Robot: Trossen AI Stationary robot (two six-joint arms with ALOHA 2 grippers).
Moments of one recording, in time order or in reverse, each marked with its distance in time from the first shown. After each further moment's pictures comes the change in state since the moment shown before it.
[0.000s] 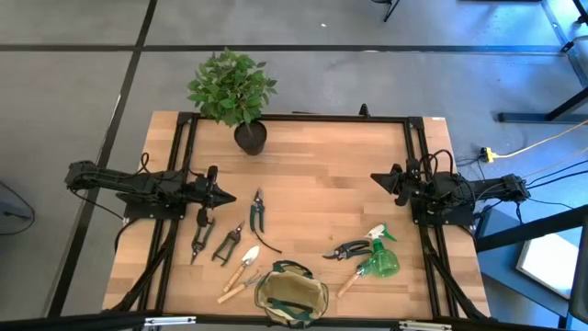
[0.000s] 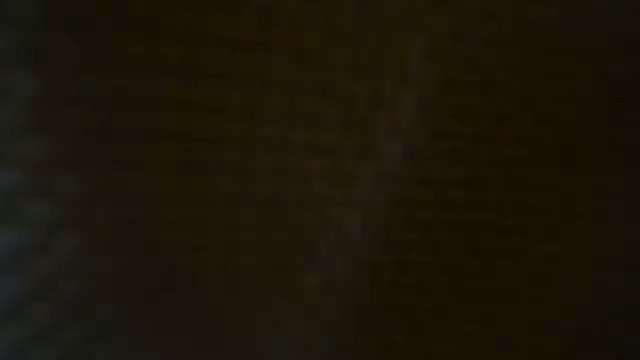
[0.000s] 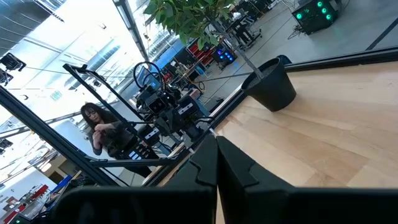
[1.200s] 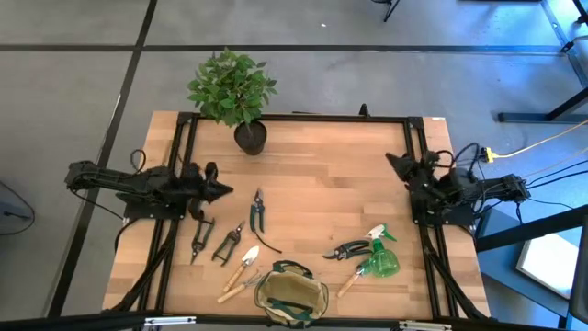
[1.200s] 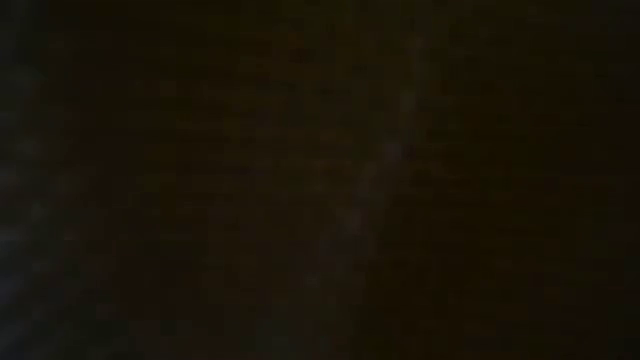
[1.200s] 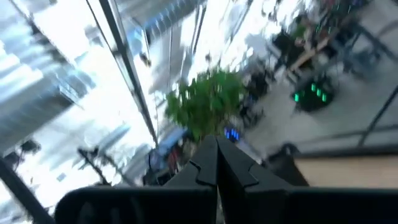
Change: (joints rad) left arm 0.002 0.000 0.000 0.374 -0.086 -0.312; right arm 0.000 0.000 0.000 0.378 0.219 -0.158
